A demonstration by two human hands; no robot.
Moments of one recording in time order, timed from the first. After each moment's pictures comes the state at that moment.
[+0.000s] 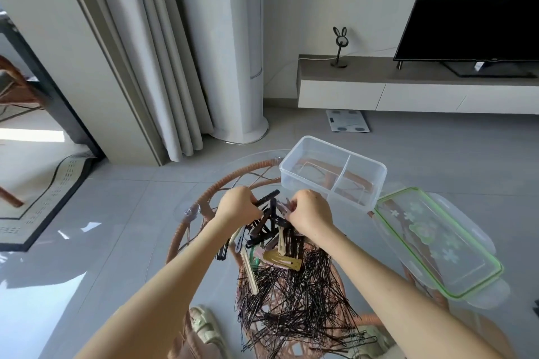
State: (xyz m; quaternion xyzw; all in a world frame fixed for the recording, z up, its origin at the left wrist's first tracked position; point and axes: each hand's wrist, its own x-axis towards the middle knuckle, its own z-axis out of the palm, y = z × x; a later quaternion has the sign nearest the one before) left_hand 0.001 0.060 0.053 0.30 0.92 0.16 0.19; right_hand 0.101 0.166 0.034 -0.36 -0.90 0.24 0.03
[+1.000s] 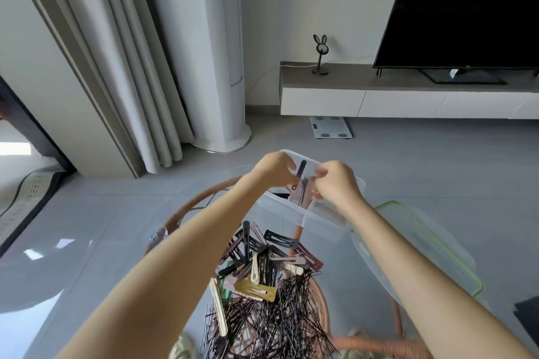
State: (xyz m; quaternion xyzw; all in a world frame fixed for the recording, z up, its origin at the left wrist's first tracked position) left_hand -0.005 0.195 0.105 0.45 0.86 0.15 0.19; right_hand 0.106 0.274 0.082 -0.44 -0.79 0.41 0.16
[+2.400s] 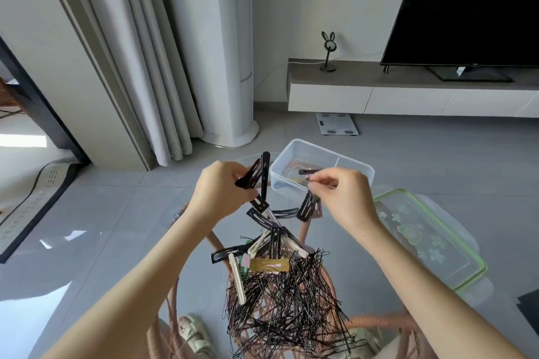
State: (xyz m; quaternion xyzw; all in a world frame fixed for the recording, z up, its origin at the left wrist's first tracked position) left_hand 0.018 0.043 0.128 0.32 0.89 0.30 0.10; right_hand 0.157 0.193 0.107 -0.29 -0.86 0.33 0.28
